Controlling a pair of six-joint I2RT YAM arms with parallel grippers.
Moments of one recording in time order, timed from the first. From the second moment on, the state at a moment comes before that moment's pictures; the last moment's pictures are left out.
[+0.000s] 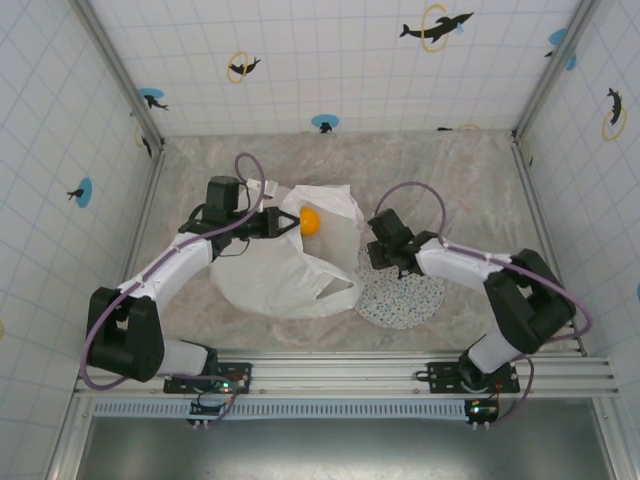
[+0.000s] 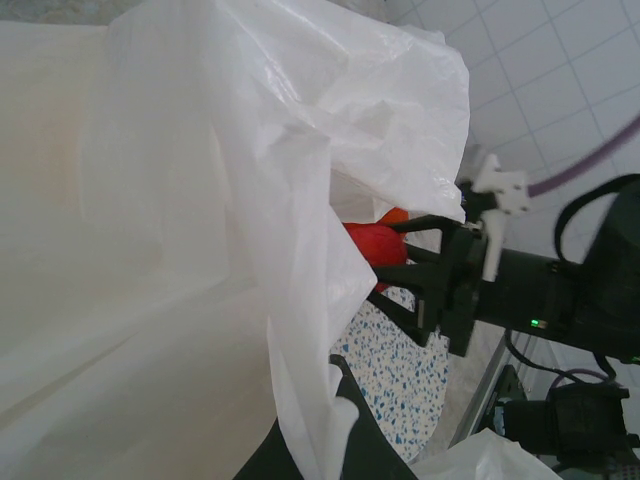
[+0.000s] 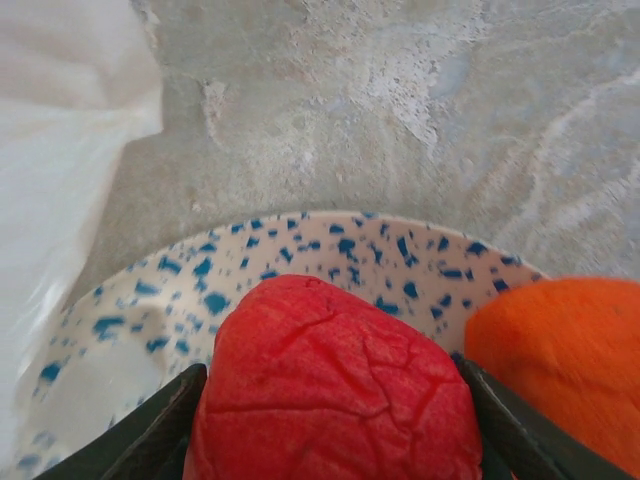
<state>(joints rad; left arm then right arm) -0.30 1.37 0.88 -0.20 0.81 -0.37 0.68 1.46 0.78 -0.32 0.22 0.28</state>
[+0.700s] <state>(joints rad) -0.30 1.37 0.88 -0.19 0.86 -0.37 0.83 1.57 0.83 0.15 -0.21 0.18</state>
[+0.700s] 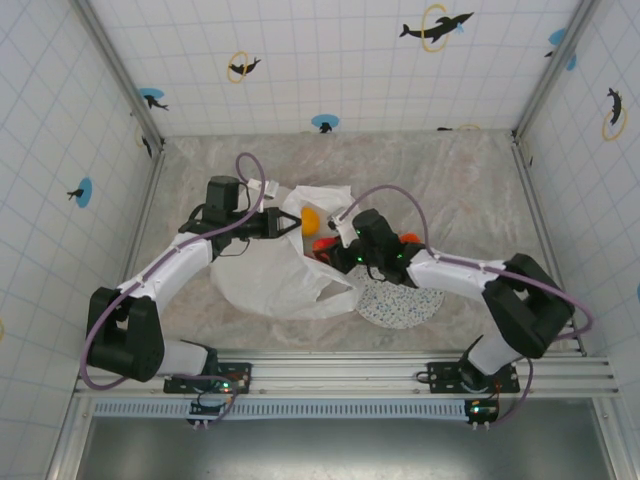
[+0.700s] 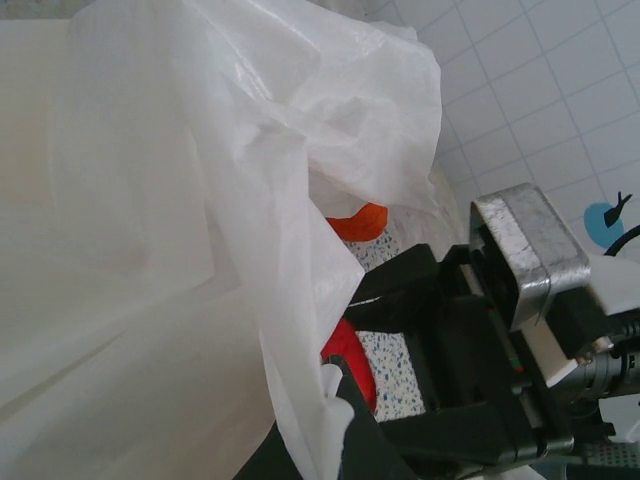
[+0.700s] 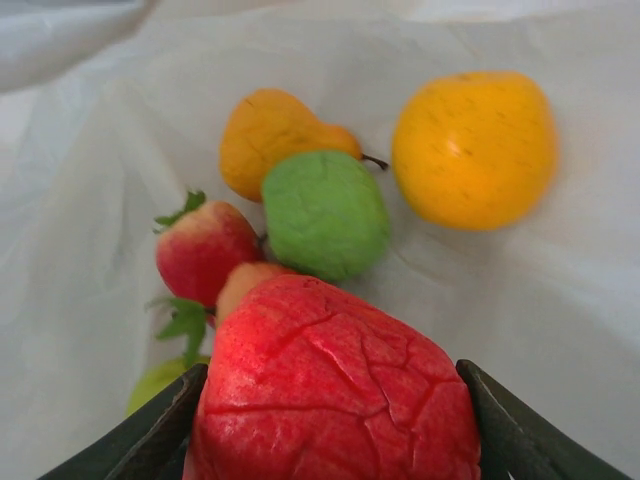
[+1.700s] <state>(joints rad) -0.30 1.33 0.88 -0.18 0.85 -0.39 0.91 1.87 0.92 0.58 -0.15 0.73</state>
